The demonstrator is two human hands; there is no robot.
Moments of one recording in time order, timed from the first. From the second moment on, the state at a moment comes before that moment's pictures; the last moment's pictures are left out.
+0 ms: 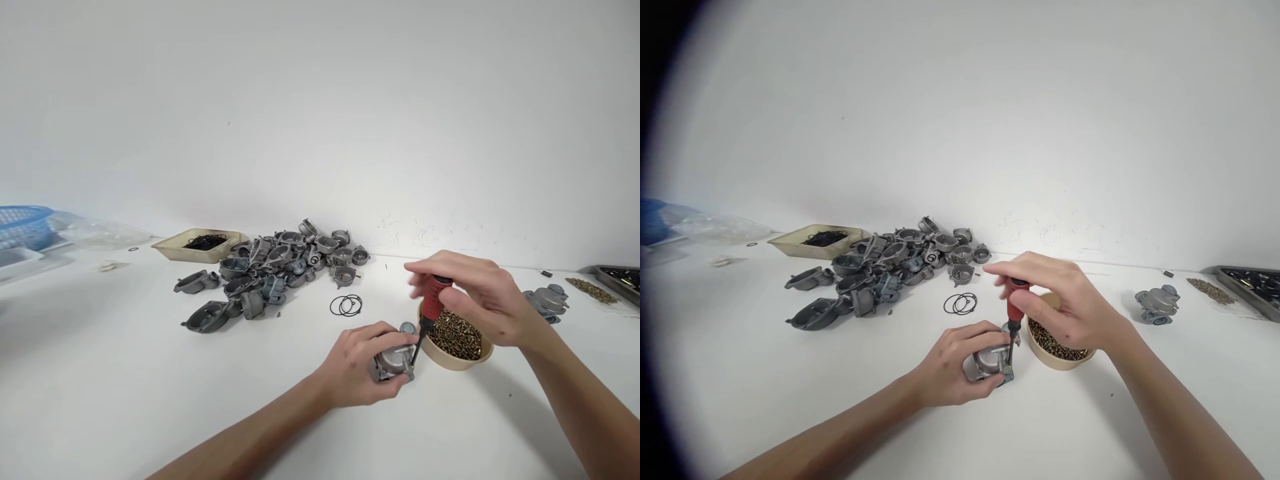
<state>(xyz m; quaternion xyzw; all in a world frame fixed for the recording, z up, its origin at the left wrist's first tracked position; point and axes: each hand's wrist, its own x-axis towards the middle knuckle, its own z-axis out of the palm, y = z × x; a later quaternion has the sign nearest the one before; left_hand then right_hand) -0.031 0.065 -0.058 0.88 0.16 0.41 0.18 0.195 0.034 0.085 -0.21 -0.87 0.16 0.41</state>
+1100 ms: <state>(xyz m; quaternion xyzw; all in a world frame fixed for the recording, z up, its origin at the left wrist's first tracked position) -0.036 0.068 -0.058 0.89 0.16 0.37 0.20 0.198 0.035 0.087 -0.20 -0.84 0.31 0.41</state>
